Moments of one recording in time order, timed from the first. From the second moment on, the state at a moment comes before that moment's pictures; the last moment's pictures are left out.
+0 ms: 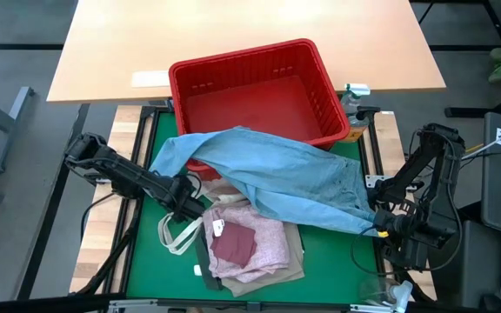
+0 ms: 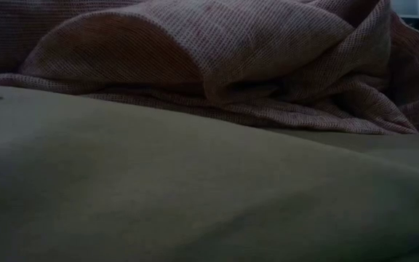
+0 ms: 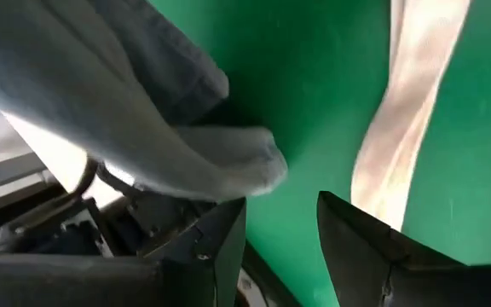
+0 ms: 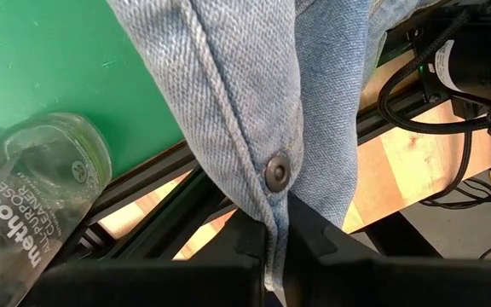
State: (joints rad) left arm -0.35 1.51 1.01 -1.45 -0.13 -1.20; right arm 1.24 1.18 1.05 -1.44 -0.15 1.73
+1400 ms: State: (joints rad) left arm -0.30 1.52 0.82 -1.45 -0.70 -1.43; right arm 1.24 1.18 1.05 -1.44 -0.12 1.73
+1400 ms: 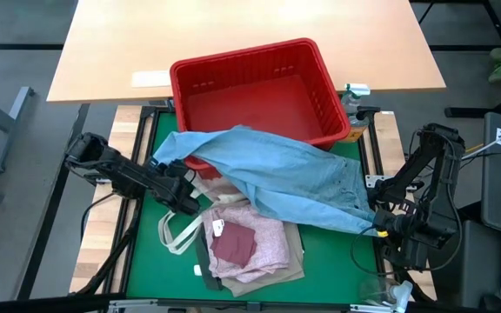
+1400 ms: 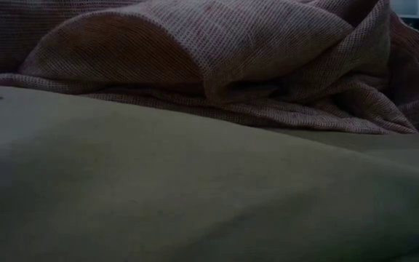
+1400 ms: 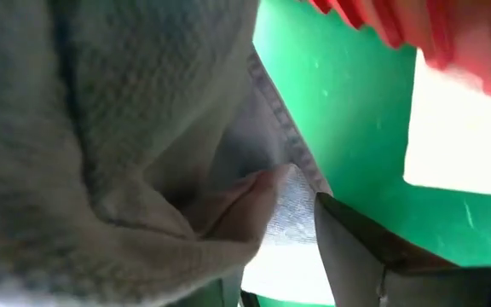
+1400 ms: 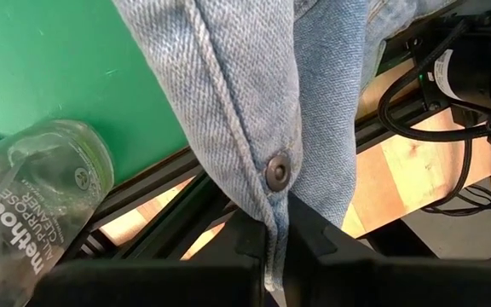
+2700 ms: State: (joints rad) left arm -0.18 1.31 1.14 -1.57 -1.02 -1.23; right arm 1.24 1.18 1.05 -1.44 -0.12 1.73
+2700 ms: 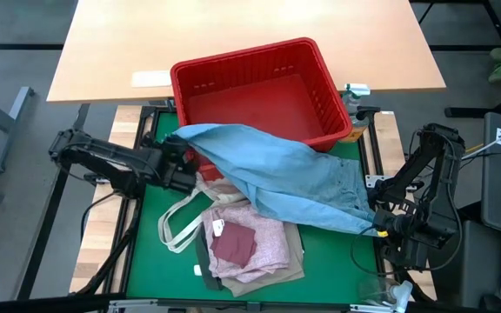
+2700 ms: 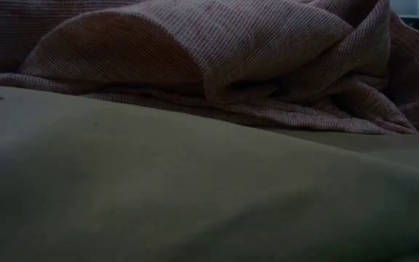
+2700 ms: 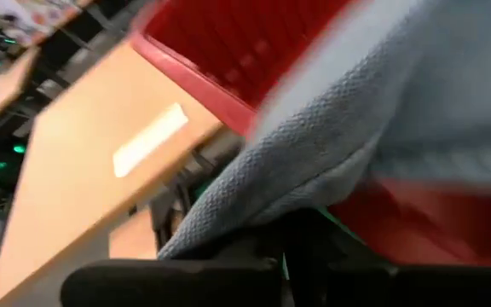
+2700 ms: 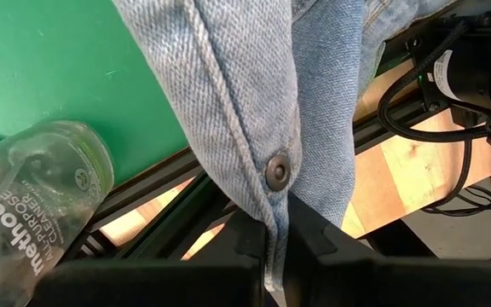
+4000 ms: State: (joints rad) left arm 0.58 1.29 1.23 -0.76 -0.64 -0.30; right arm 1.24 1.18 1.05 -1.44 -0.12 1.73
